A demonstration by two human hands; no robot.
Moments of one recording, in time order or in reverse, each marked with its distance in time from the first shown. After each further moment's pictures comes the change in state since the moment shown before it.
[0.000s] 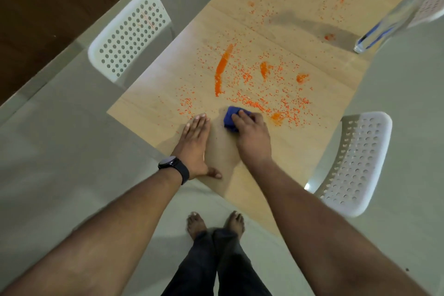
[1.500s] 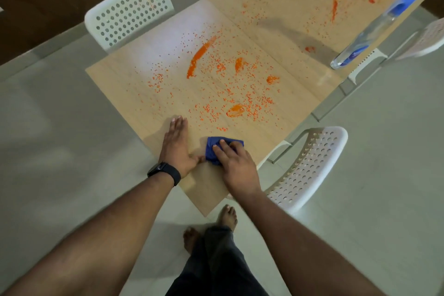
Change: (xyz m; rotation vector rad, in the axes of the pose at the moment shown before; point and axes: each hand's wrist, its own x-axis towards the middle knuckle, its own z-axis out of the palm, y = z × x) left_hand -0.032 0.150 0.056 -0.335 0.287 -0.445; right_hand -0.115 0.131 -0.028 -0.080 -0.183 -0.384
